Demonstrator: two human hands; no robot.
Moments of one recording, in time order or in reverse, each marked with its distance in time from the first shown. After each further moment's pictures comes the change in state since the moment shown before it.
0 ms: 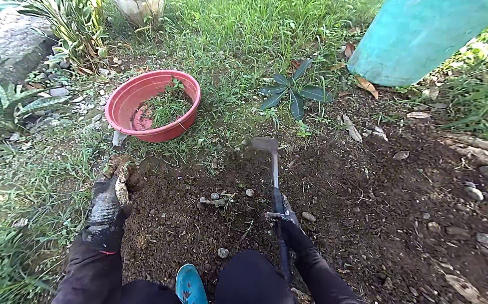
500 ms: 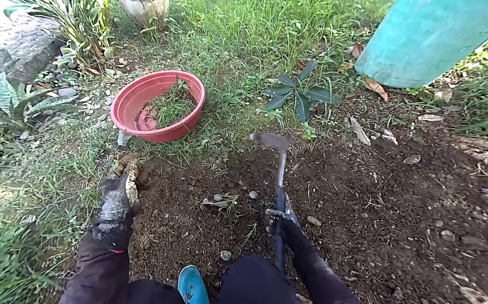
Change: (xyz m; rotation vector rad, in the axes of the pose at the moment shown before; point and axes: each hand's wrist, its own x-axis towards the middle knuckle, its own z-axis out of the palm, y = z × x) left_hand 0.000 0.002 0.008 -0.024 -0.032 0.007; right_hand 0.009 0.002 0.010 -0.031 -0.039 -0.092
